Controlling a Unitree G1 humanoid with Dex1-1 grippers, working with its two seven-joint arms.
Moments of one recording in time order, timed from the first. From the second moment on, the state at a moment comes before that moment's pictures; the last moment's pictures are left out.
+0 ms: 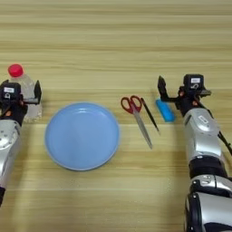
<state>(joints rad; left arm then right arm) -0.21 0.06 0.04 0.20 0.04 -0.05 0.06 -0.46 -0.33 -0.25 0.68 0.19 -0.19 0.29</state>
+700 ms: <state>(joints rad) -0.19 0.06 0.03 0.19 0.04 -0.07 0.04 -0.46 -0.33 -0.25 0.68 0.19 -0.19 0.29</state>
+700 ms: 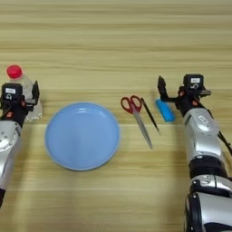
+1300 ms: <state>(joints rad) -0.16 0.05 0.02 -0.01 0.02 -0.08 -0.03 -0.46 -0.33 -0.25 0.67 0.19 -0.19 0.29</state>
